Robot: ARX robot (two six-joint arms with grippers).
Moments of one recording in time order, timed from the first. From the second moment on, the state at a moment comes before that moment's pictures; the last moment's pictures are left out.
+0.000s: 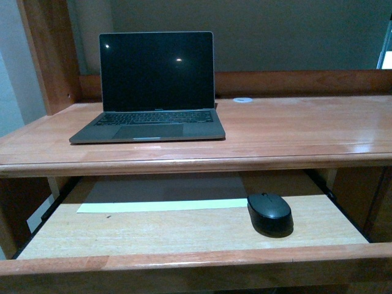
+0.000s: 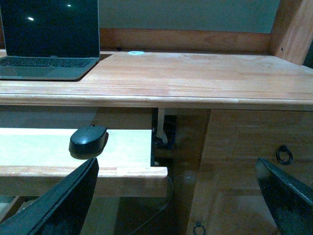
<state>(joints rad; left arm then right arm) 0.00 0.17 0.01 0.17 0.00 -0.01 0.00 0.01 0.02 0.00 0.00 0.00</state>
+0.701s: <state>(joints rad) 0.00 0.00 0.01 0.00 0.00 -0.01 0.11 0.46 0.07 0.36 -0.02 0.09</state>
